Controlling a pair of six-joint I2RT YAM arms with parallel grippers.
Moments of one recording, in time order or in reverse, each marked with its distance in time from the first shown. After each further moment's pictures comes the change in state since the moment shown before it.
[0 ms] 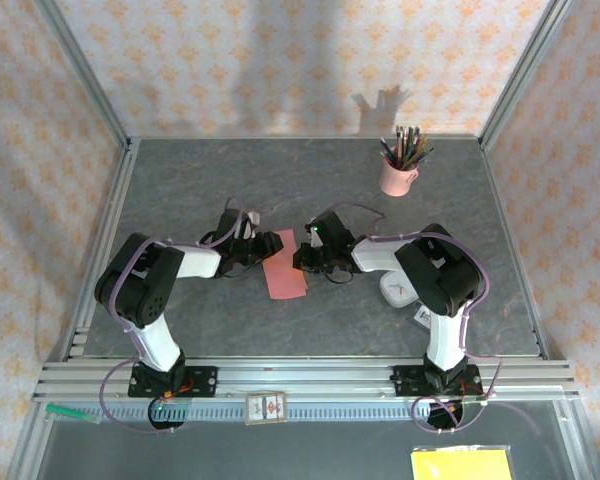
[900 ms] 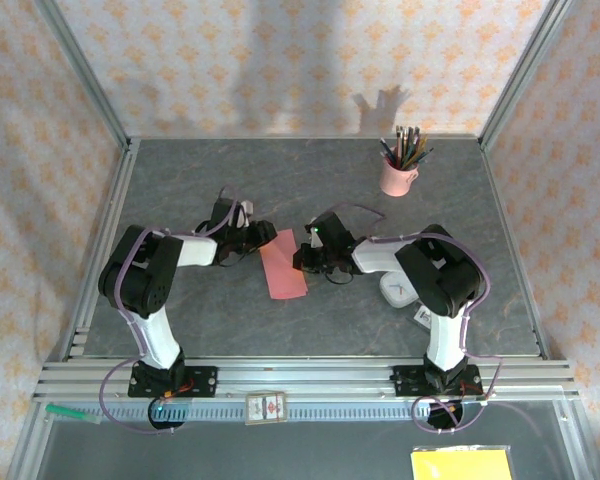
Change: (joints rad) left arm 0.086 0.062 0.095 -0.039 0.013 0.068; right arm 0.002 -0.006 -0.014 0.018 0.010 0.000
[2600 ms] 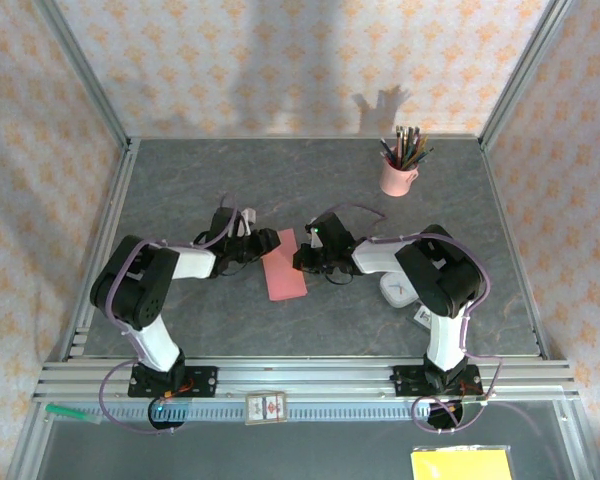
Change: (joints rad) left arm -0.042 -0.074 -0.119 0.095 0.045 -0.060; right arm 0.002 -0.002 -0.003 0.007 0.008 0.000
